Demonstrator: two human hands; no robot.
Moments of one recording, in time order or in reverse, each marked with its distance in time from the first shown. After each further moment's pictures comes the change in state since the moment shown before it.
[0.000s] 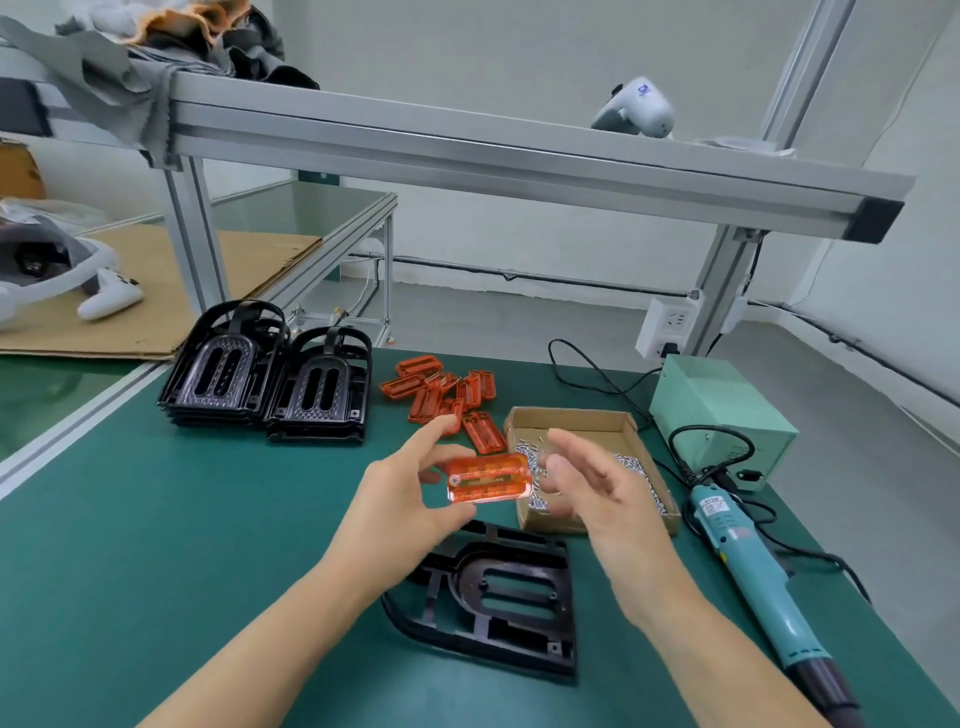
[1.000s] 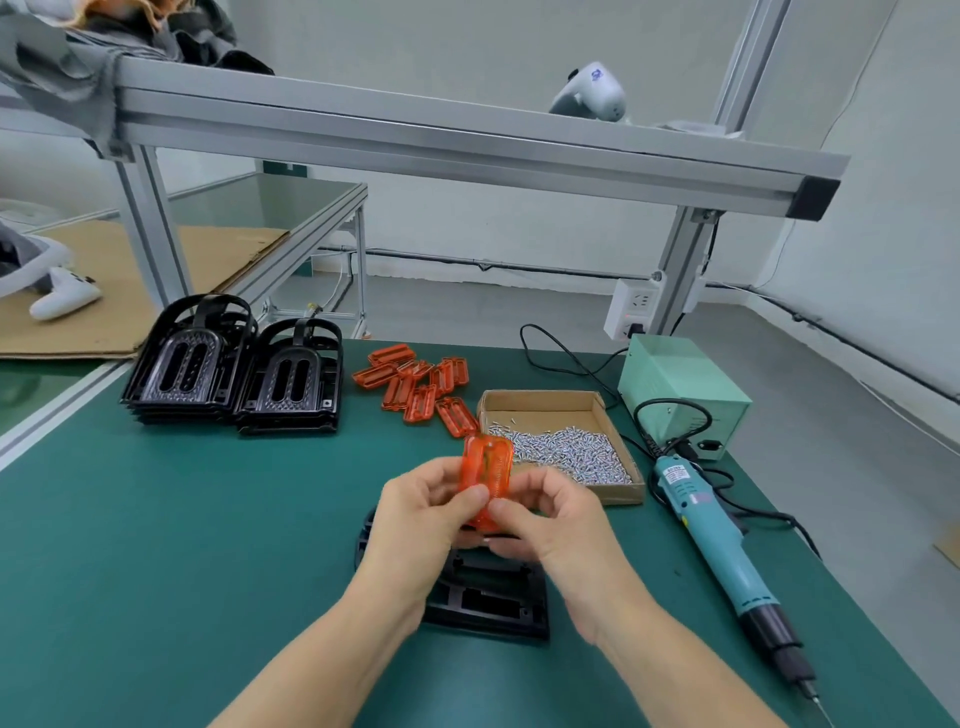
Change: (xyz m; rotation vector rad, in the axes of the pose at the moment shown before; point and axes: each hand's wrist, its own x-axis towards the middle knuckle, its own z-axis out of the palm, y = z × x) left_hand -0.025 0.037 0.041 -0.664 -0.003 -0.283; right_hand -0.032 0.002 0.015 0.153 -0.020 0.196
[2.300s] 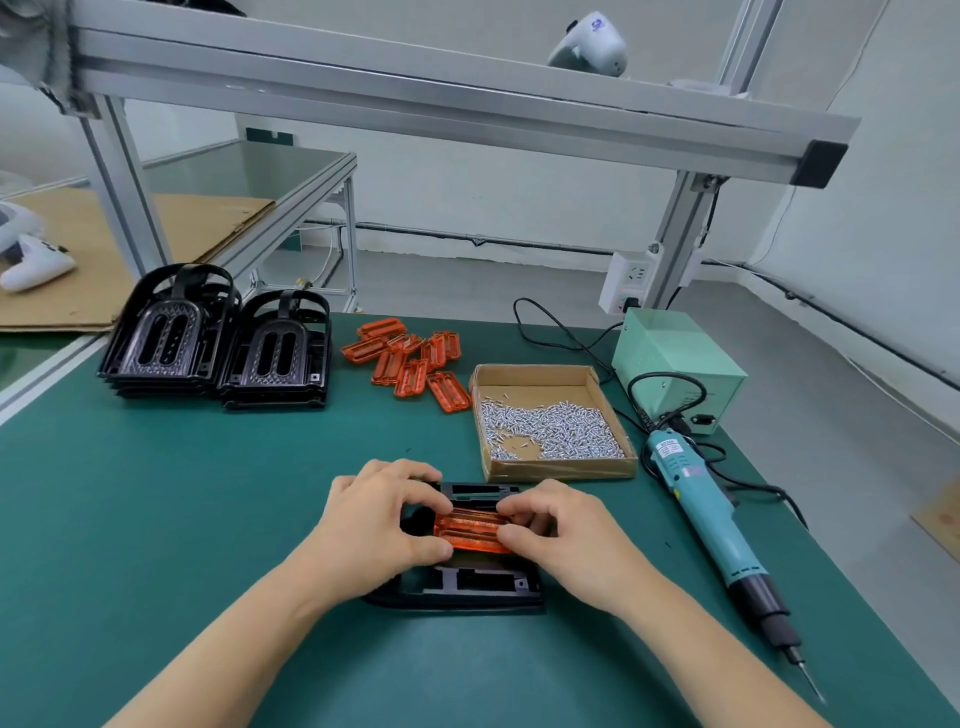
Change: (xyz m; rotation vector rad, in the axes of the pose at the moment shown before) left_hand 0.009 -0.015 -0.049 1.108 -0.255 0.152; right_hand 0.010 0.025 -0.041 -0.906 -0.173 -0.134
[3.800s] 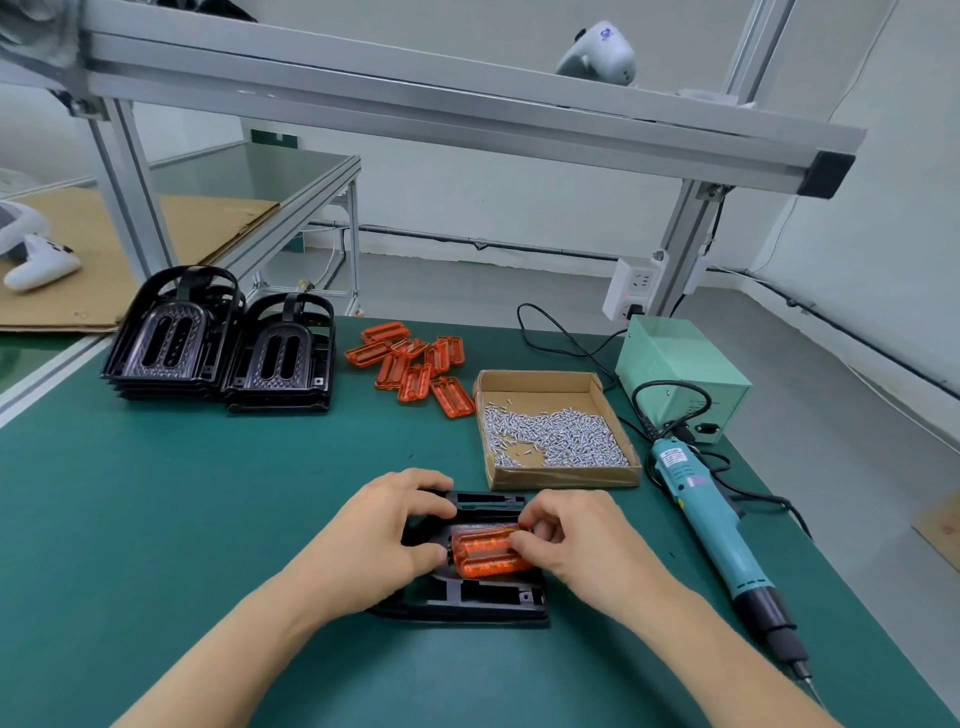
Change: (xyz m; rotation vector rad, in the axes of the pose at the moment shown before) left_hand -0.003 -0.001 -0.002 -0.059 -0.001 0.097; right_hand 0.000 -0.004 -0.008 -0.121 0.032 0.002
